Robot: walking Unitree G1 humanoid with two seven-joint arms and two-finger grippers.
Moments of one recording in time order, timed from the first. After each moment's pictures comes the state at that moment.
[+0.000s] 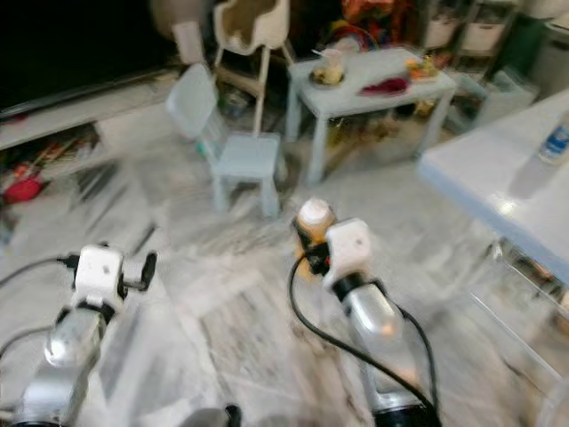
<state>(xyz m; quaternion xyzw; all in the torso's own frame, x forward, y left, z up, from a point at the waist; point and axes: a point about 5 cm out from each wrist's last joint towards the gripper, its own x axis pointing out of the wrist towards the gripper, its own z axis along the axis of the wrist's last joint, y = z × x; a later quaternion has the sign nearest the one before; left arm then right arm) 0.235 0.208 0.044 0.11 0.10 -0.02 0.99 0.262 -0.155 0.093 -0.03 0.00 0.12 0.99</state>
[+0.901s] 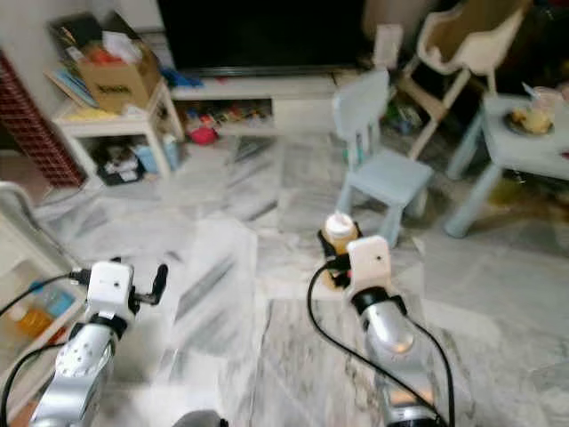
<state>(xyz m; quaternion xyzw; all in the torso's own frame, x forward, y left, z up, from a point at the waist) 0.251 0.195 0.050 0.10 0.07 -0.03 0.99 0.263 -0.159 0.090 -0.05 -0.01 0.10 0.99</state>
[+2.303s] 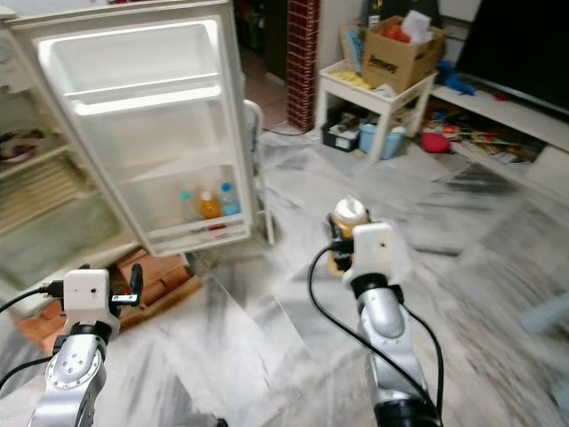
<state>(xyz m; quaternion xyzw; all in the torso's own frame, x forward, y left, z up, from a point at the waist) 0.237 0.200 0.049 0.07 0.06 0.06 0.99 0.276 -0.166 0.093 -0.05 -0.03 0.04 1.00</state>
